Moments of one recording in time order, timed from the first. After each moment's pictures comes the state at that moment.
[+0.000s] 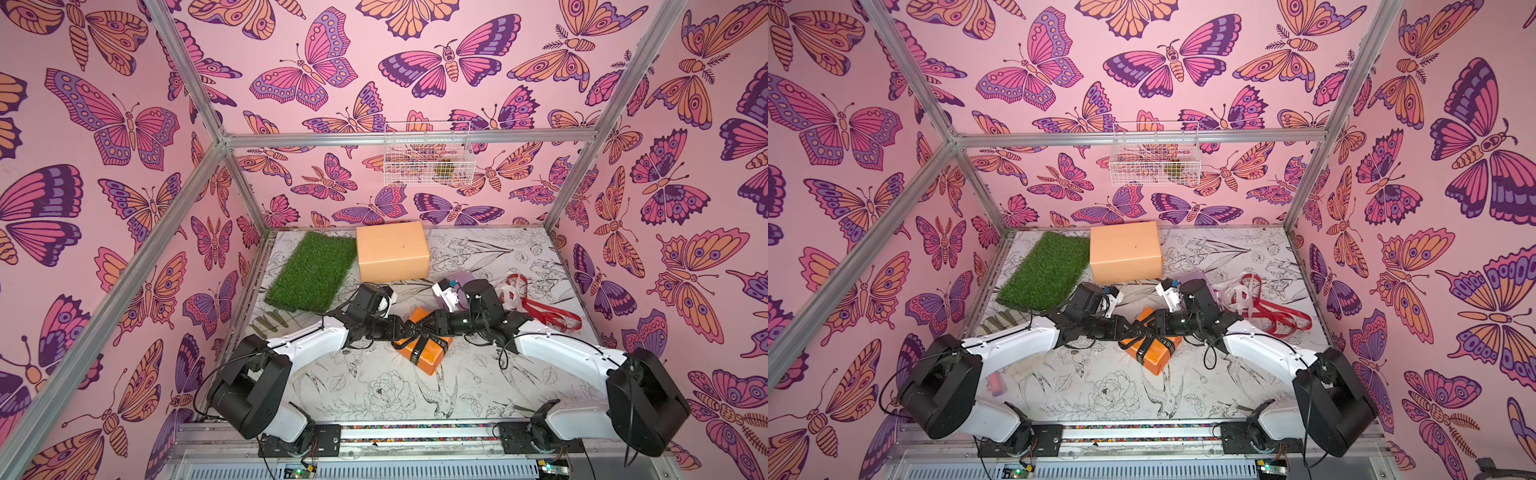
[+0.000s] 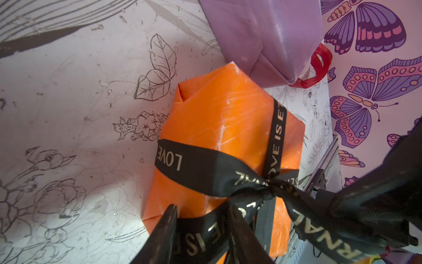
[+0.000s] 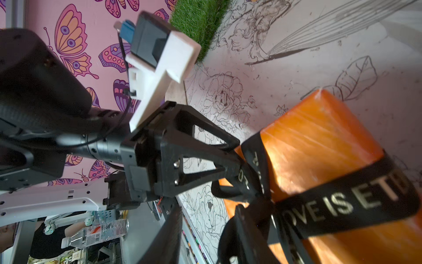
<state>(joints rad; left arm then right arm) -0.60 1.49 0.79 -0.20 0.45 -0.53 0.62 1.32 0.72 -0.05 -0.62 0.68</state>
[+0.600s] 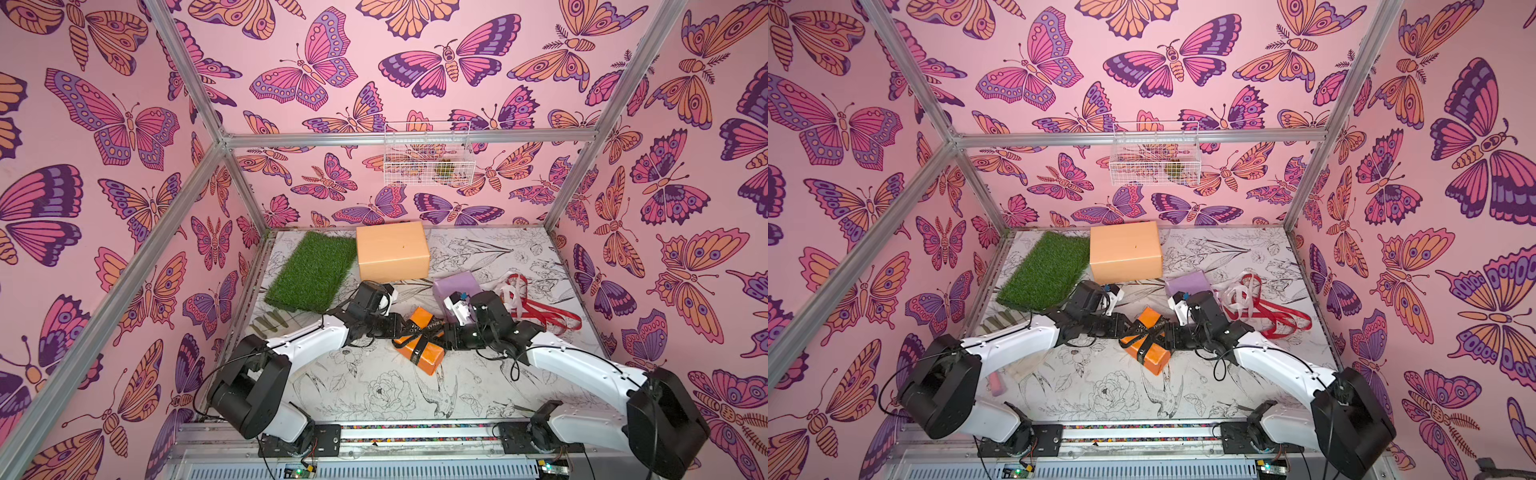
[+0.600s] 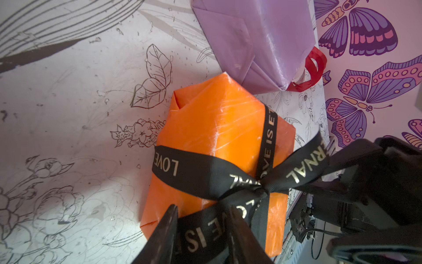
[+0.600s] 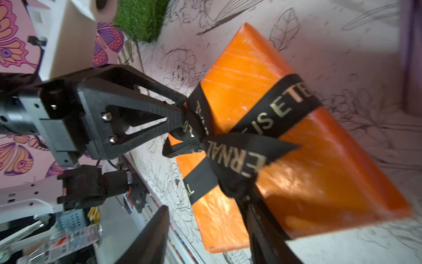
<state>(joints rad) -0.60 1.49 0.81 -0.20 0.45 -0.53 0.62 1.19 0.66 -0.27 -0.45 0.61</state>
